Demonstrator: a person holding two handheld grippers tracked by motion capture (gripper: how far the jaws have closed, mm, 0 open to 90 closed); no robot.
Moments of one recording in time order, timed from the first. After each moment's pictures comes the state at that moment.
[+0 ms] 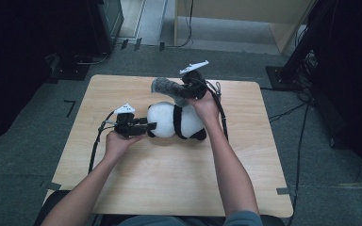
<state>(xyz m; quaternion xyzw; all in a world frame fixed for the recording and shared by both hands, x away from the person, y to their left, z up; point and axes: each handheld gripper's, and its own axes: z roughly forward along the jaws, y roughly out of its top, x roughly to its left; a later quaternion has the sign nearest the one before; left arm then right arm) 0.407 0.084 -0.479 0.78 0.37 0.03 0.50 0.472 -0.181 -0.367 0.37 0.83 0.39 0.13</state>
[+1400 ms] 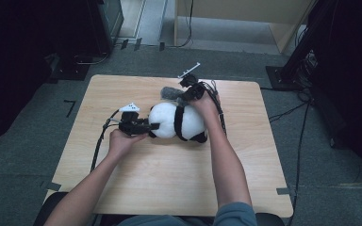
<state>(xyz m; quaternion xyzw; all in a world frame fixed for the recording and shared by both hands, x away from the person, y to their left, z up) 0.418 0.073 -0.485 0.79 0.36 0.00 0.49 0.507 -0.194 -0.408 0.40 0.86 0.28 0.12</state>
